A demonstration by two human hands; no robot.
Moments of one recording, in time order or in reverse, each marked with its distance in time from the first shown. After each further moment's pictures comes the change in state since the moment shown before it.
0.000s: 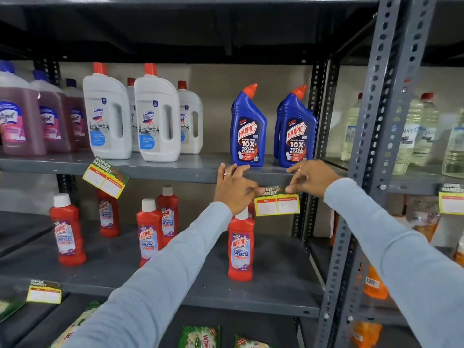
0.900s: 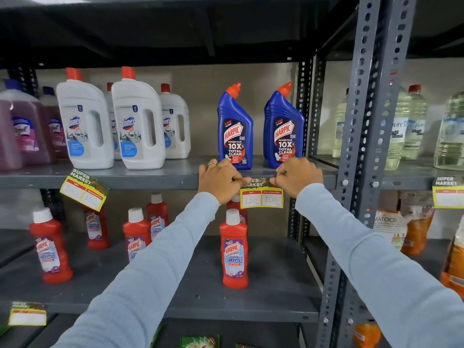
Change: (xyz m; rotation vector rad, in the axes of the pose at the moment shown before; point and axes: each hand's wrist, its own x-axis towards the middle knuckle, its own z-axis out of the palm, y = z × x) left_hand 0.030 -0.002 -0.014 0.094 0.011 -0.063; right_hand 0.022 -0.007 0.031 -0.079 0.393 0.274
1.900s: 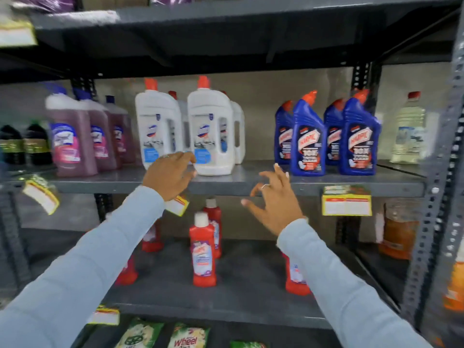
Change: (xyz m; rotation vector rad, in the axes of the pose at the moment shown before) left_hand -0.061 -0.239 -0.154 0.212 0.038 0.034; right_hand -0.065 -0.211 0.063 0.213 0.020 -0.319
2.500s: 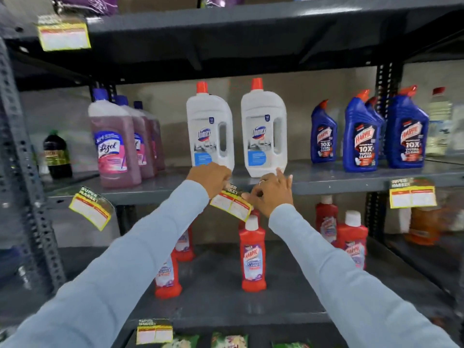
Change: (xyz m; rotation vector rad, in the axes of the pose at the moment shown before) left_hand 0.012 -0.106 0.002 0.097 -0.259 0.127; right_hand 0.074 -0.142 0.098 -0.145 -0.128 0.316
